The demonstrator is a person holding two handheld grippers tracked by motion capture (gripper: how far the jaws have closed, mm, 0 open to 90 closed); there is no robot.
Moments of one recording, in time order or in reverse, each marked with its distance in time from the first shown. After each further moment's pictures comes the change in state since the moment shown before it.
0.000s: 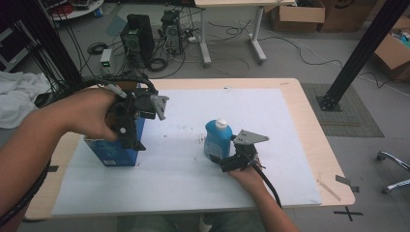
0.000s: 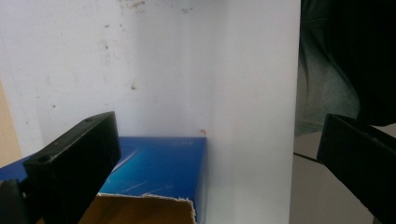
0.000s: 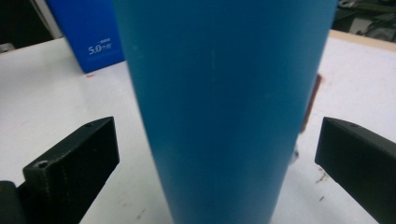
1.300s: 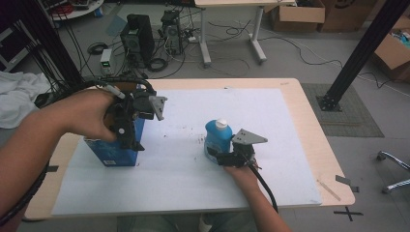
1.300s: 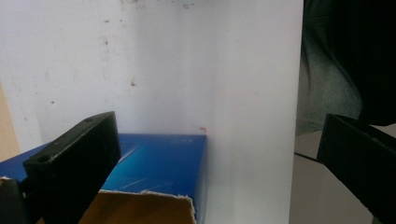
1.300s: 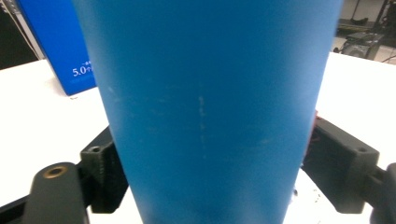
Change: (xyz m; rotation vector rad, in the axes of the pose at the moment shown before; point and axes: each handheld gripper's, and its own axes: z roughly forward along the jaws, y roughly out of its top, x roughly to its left) left arm 0.000 -0.004 0.003 -0.002 0.002 -0.009; right arm 0.002 0.000 0.007 -0.072 -0.054 0.017
